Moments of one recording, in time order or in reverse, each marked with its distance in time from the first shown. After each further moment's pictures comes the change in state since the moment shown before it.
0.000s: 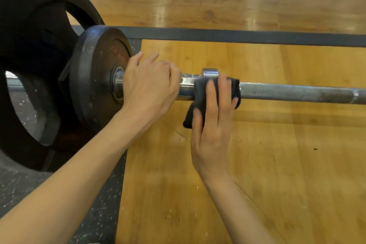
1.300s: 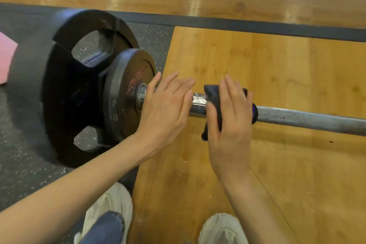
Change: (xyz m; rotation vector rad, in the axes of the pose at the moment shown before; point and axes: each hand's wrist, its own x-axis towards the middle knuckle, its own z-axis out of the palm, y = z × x) left_hand -0.125 0.008 -0.006 -0.071 0.089 0.053; right_hand -0.037 -0.023 -0.060 0.049 -0.179 0.006
